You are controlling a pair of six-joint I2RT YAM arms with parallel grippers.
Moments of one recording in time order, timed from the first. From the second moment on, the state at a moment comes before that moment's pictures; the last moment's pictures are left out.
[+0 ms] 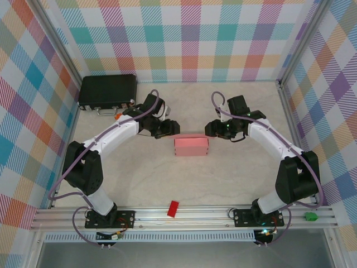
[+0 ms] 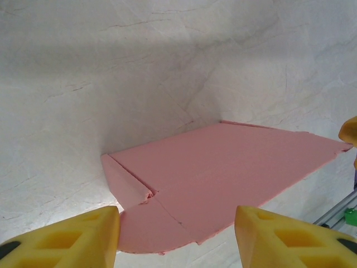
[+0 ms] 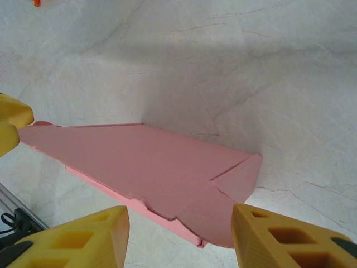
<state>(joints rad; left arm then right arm) -0.52 1.67 1.36 -0.72 0.37 -0.56 0.34 1.51 1.17 -0.72 -0.49 0.32</state>
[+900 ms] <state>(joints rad) -0.54 1.65 1.33 -0.71 0.38 -0.57 0.38 1.51 1.15 -0.74 -0.48 0.31</state>
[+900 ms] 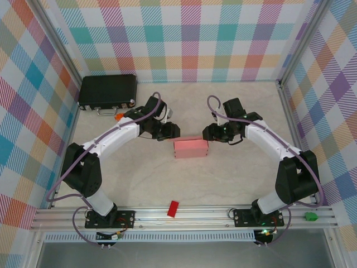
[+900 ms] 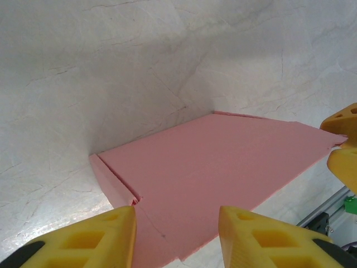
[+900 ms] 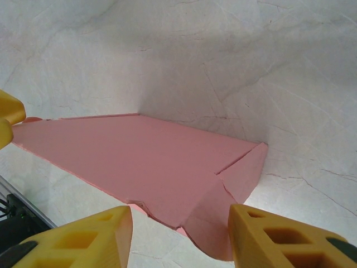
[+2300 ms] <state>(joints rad) -0.55 1.51 1.27 -0.71 0.20 -0.53 0.39 1.51 1.15 -0.77 -0.42 0.31</state>
